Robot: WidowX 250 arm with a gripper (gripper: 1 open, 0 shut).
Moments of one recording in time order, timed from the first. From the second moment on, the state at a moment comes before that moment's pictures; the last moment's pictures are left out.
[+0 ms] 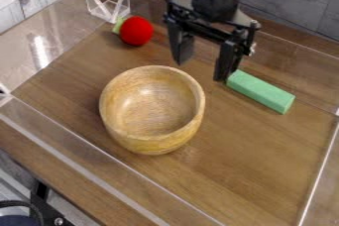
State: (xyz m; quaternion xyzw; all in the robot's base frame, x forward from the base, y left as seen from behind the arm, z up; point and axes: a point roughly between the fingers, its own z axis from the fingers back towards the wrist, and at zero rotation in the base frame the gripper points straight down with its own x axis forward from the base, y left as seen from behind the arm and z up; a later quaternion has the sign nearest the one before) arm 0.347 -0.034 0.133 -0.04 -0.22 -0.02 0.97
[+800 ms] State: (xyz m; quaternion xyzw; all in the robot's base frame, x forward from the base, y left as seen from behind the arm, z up) arm 0.368 -0.021 0.135 -0.02 -0.30 -0.04 0.95
